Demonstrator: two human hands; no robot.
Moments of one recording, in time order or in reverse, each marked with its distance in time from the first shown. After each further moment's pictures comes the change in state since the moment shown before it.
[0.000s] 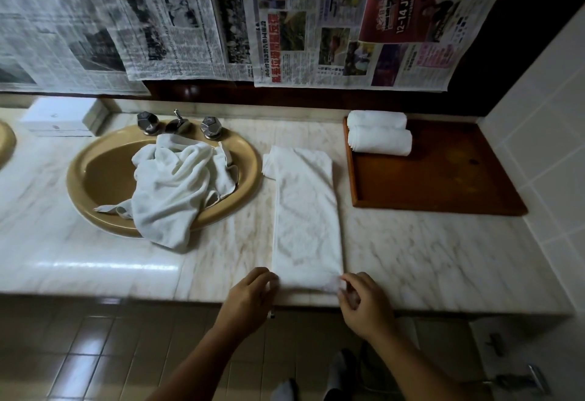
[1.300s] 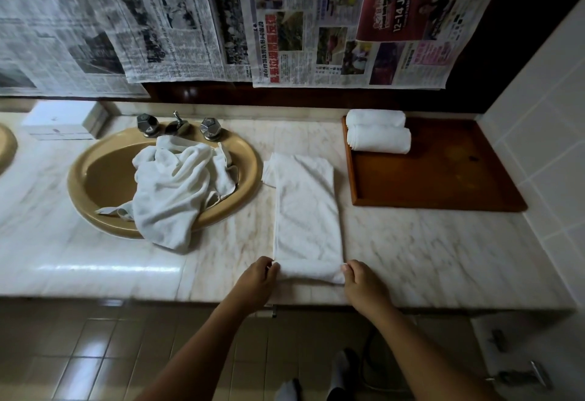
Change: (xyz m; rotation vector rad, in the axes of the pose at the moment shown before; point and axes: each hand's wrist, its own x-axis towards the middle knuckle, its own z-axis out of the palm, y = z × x) left_hand 0.047 0.012 -0.007 -0.141 -0.257 -0.455; right_hand 0.042 -0.023 -0.007 -0.119 -0.270 0.419
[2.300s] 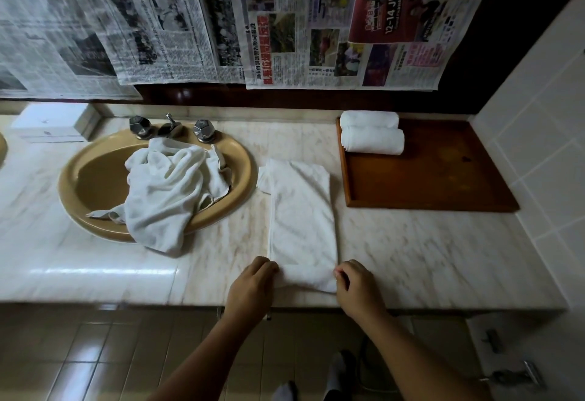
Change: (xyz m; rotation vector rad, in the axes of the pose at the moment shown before) left_hand -0.013 -0.006 0.021 0.268 0.368 0.431; right_hand -0.008 0.010 0.005 0.104 0.235 -0.306
